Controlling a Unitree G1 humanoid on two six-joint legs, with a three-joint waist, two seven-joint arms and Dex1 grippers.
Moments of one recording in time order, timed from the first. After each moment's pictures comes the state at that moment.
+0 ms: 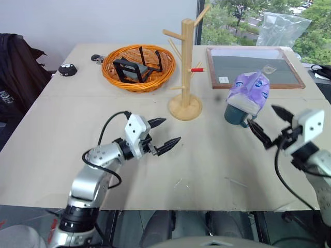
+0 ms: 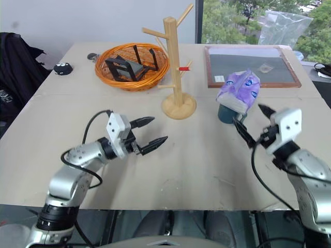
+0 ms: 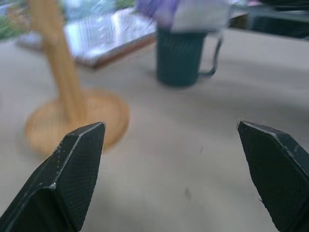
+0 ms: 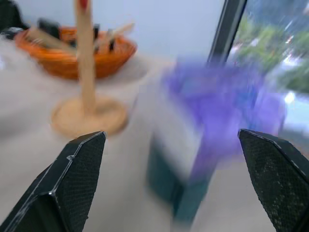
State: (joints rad) left arm -0.25 0.56 0.00 -0.35 -0.46 0.37 -0.83; right arm -0.13 -0.55 -0.24 -0.55 0.44 0.46 0.37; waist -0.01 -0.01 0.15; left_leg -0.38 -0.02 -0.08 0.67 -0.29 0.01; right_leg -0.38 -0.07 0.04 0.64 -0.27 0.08
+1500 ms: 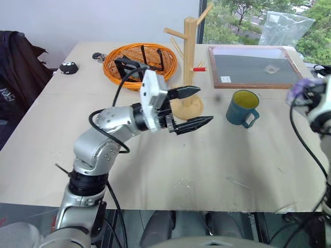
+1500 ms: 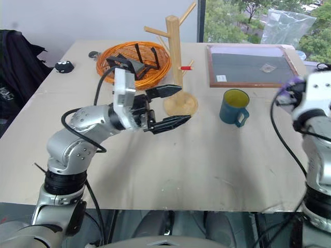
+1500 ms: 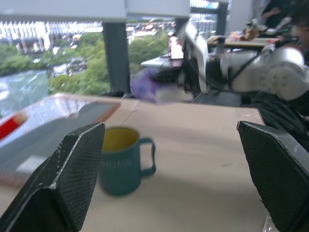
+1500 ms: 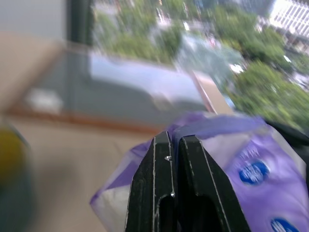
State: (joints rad) left arm -0.59 0.49 -0.08 -0.42 -0.68 0.58 -0.82; right arm -0.18 -0.60 -0.48 -0.40 0.27 0.76 0.17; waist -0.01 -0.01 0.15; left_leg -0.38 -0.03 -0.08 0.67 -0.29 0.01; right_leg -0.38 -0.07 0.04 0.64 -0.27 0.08
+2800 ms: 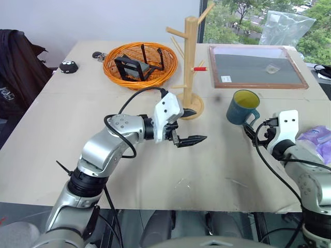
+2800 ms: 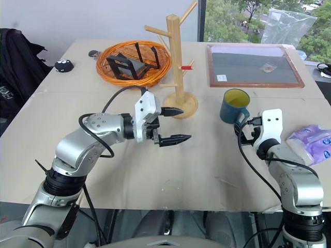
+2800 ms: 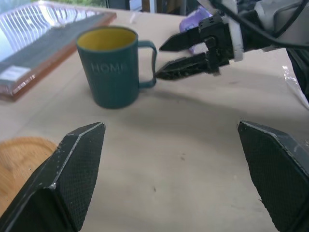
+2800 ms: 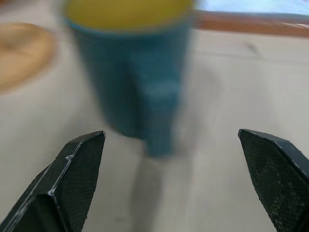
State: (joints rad) left arm -0.52 0.60 -0.21 -0.41 -0.49 0.68 -0.85; right arm -0.11 -0.37 -0.21 -0.45 0.35 0.80 0.12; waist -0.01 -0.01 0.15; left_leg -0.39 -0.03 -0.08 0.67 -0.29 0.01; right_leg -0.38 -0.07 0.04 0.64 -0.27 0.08
